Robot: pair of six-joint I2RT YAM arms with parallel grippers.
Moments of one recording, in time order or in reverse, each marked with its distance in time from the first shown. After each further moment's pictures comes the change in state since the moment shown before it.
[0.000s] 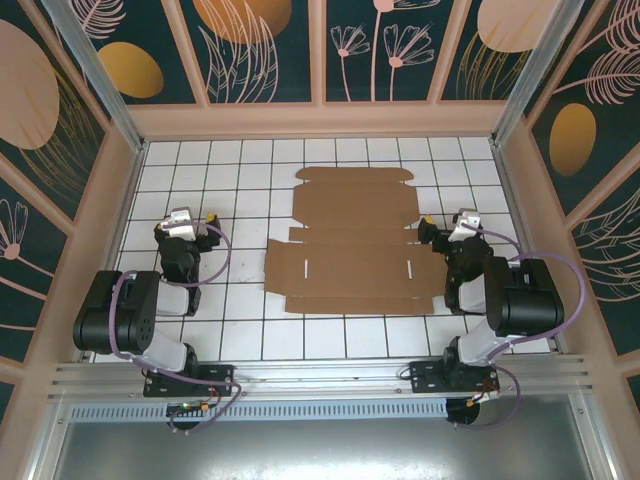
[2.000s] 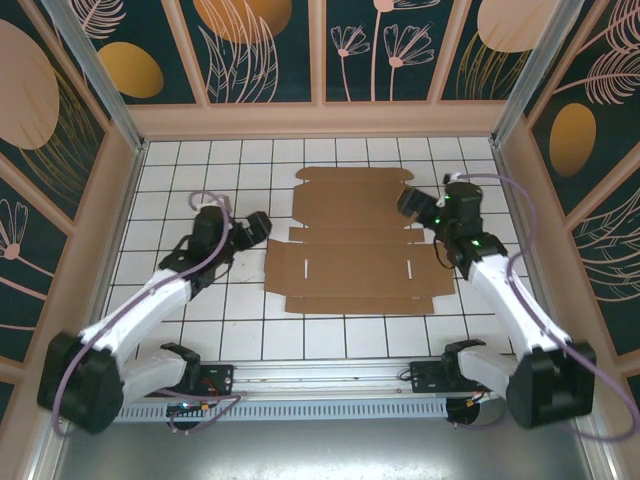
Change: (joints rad) left arm -0.412 -0.348 0.431 -1.290 0.152 -0.715; right arm 0.282 -0.445 0.586 -1.494 0.046 0.434
